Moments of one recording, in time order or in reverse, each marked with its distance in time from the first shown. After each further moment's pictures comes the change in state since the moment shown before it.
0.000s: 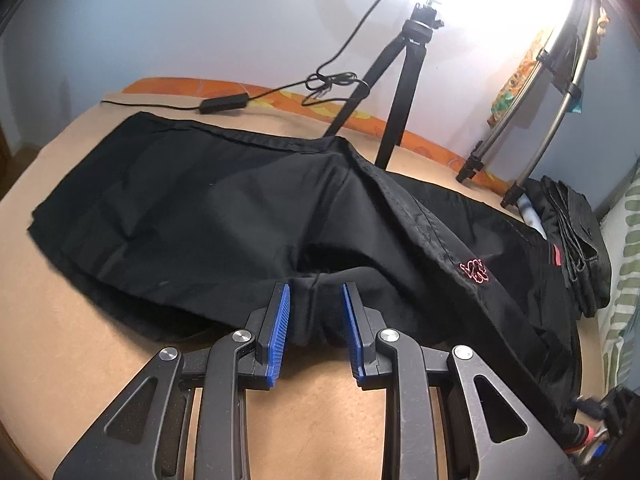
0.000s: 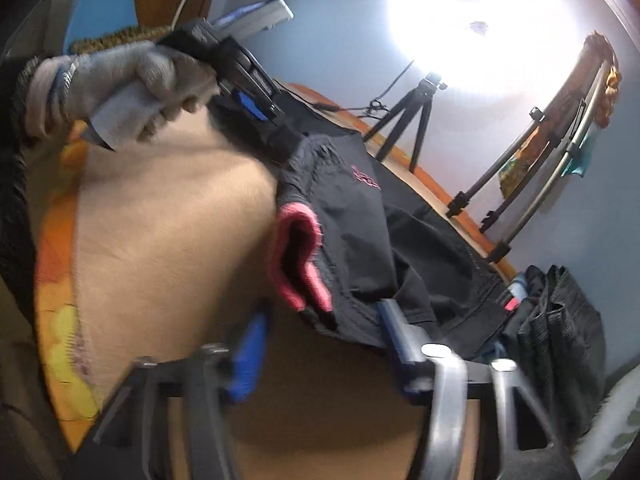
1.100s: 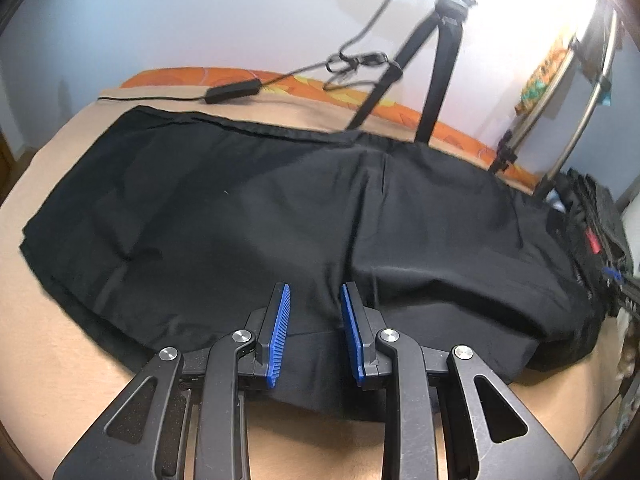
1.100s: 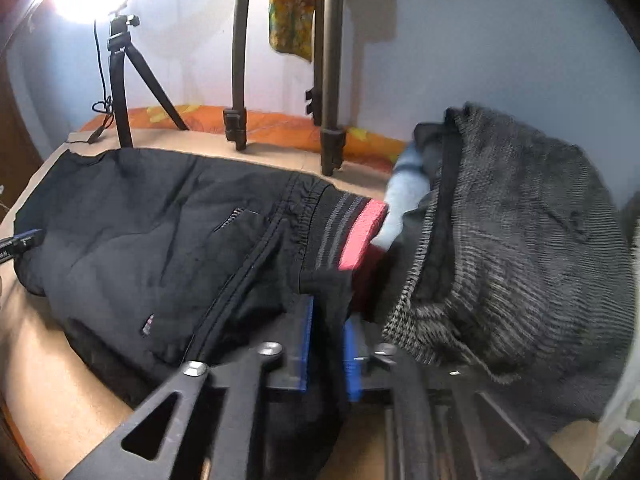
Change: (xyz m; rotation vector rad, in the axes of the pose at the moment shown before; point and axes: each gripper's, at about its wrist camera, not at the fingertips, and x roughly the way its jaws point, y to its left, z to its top) left arm 0.025 0.013 0.016 0.011 0.031 0.051; right arm 0.095 -0.228 -0.012 0.645 0.260 -0.113
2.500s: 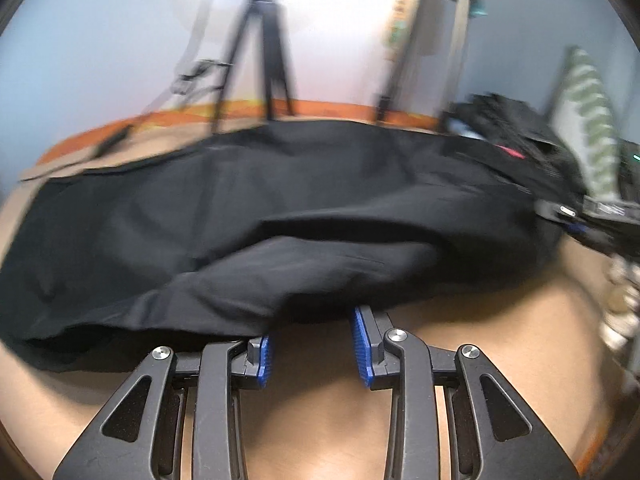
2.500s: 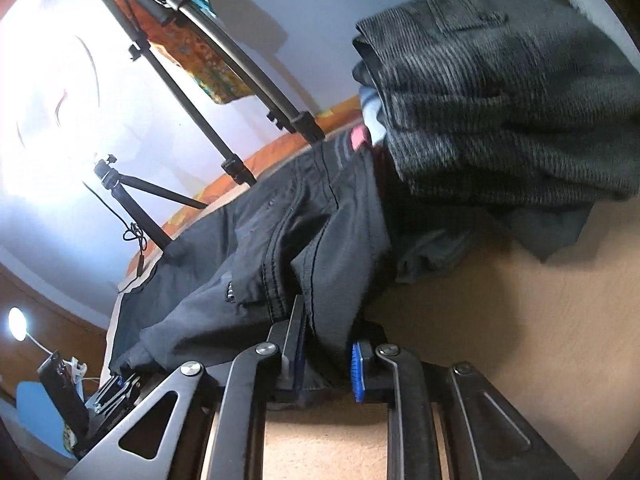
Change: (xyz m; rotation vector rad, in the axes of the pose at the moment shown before) left arm 0.004 -0.074 -0.038 0.360 -0.025 -0.234; right arm -0.015 -0.001 -0.077 0.632 -0.097 0.266
